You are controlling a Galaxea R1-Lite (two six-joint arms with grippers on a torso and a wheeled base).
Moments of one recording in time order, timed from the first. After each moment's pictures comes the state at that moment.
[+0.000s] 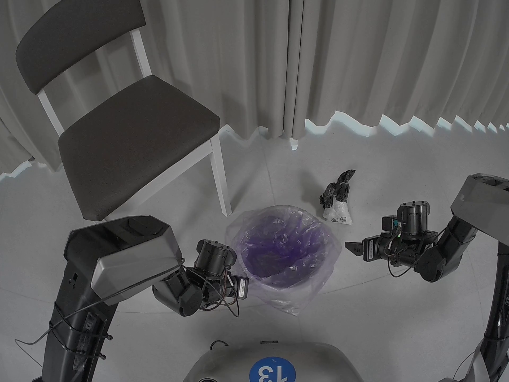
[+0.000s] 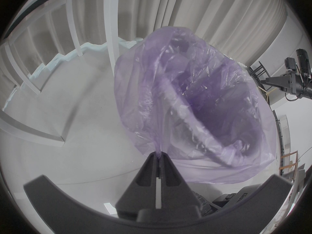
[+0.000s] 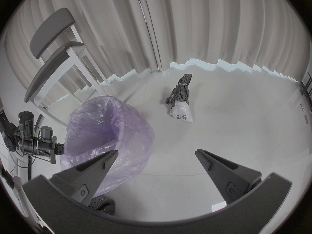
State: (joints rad) left arm -0.52 2.54 -1.10 -0.69 0.03 -0.20; right arm 0.18 2.26 -0.78 -0.91 0.11 0.09
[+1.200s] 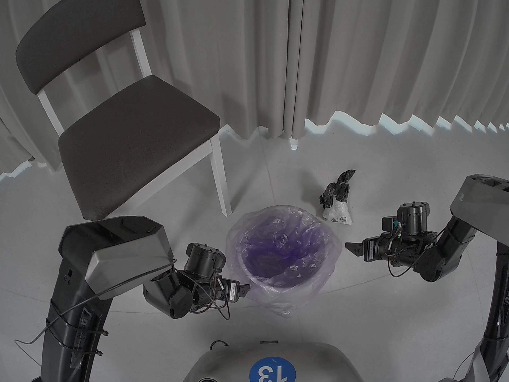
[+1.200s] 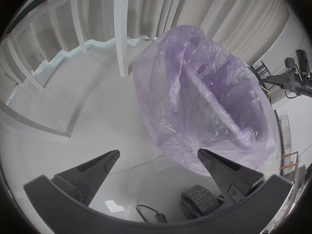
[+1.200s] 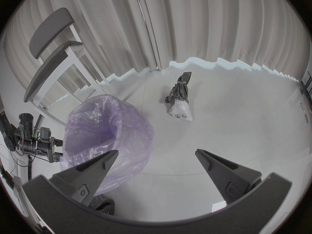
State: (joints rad) left arm -0.48 2.52 -1.01 -0.74 0.02 -0.17; right arm 0.18 2.27 -0.78 -0.91 0.12 0.09
